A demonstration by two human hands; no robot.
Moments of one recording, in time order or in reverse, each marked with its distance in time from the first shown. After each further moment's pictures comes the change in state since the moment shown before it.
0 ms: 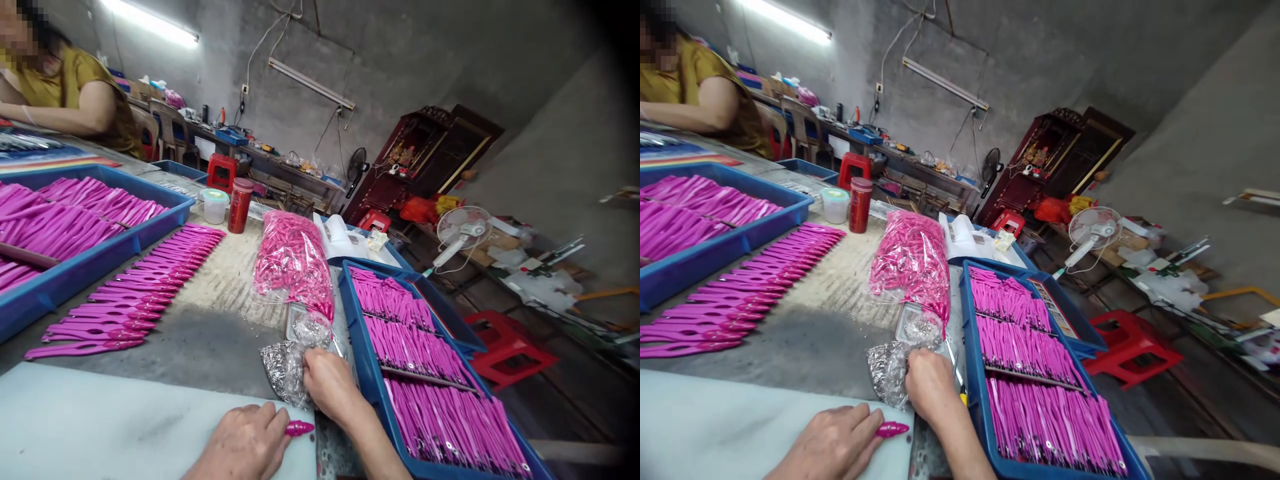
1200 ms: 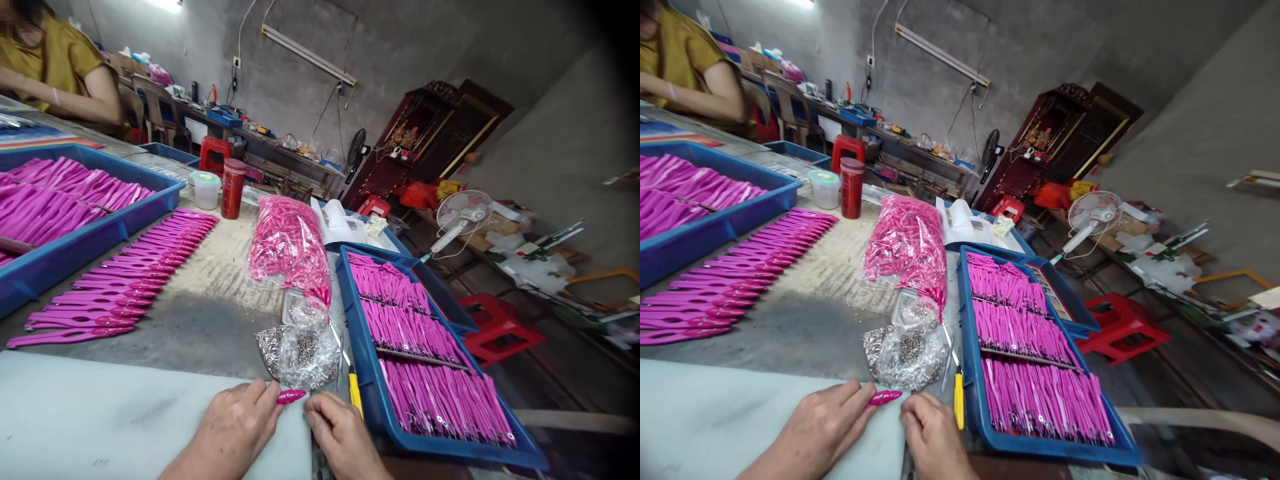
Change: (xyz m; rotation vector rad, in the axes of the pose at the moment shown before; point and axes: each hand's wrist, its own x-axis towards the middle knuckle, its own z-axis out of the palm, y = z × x) left_hand 0.007 0.000 -0.008 -0.016 0.179 -0.030; right_hand -0.076 0.014 0.041 0.611 0.062 -0.079
